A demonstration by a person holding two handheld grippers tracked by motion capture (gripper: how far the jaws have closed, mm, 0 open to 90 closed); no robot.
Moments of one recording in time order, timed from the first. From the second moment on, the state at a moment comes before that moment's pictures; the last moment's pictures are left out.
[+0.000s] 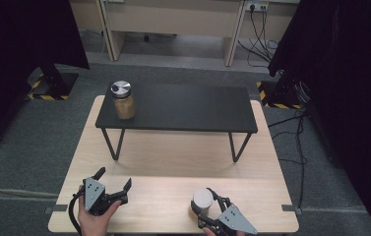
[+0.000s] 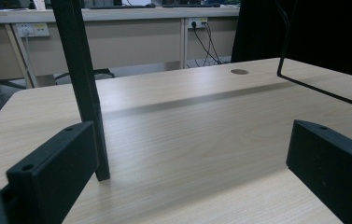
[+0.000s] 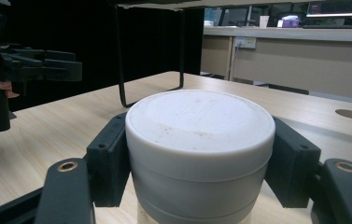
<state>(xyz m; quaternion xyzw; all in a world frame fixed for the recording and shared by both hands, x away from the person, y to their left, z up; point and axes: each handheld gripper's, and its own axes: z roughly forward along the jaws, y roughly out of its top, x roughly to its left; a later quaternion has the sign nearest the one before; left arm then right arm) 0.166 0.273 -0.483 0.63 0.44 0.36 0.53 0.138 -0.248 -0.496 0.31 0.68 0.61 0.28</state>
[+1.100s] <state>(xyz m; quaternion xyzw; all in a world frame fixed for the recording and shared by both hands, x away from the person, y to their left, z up) 0.166 0.275 -0.483 0.63 0.44 0.36 0.53 0.153 -0.262 -0.414 0.30 0.66 0.62 0.30</state>
